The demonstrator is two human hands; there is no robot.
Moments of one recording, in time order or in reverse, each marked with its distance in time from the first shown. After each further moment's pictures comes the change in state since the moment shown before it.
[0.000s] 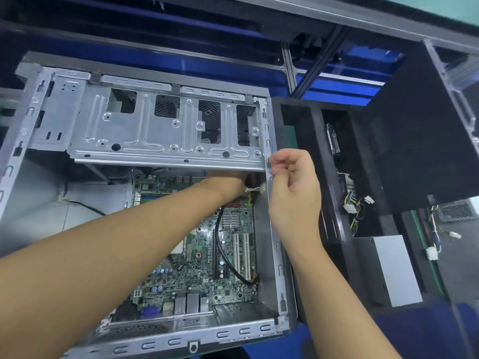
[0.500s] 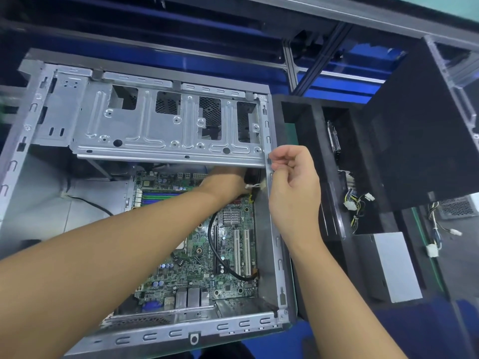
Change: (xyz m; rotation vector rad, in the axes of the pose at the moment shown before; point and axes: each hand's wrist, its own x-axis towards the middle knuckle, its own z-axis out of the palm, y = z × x) left_hand -0.013 0.005 0.004 0.087 0.175 0.020; right_hand 0.001 -0.003 0.000 -0.013 -0.006 0.021
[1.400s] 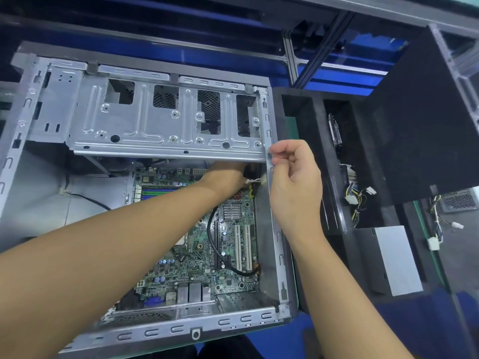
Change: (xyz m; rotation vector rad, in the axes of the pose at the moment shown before) left_hand 0.006 -0.007 0.006 -0.080 0.118 0.134; right_hand -0.001 -0.001 -0.001 -0.008 -0.001 0.013
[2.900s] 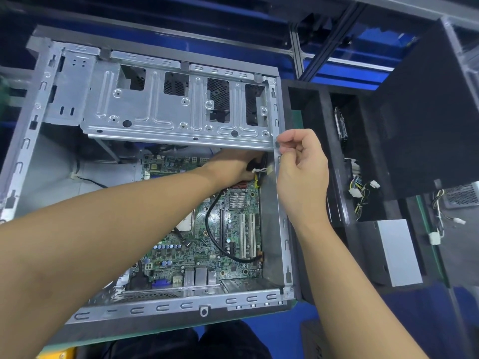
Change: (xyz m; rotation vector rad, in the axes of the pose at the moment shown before) left_hand 0.007 -0.019 0.003 0.134 -0.064 0.219; right_hand 0.000 -0.002 0.000 -0.056 0.008 -0.029
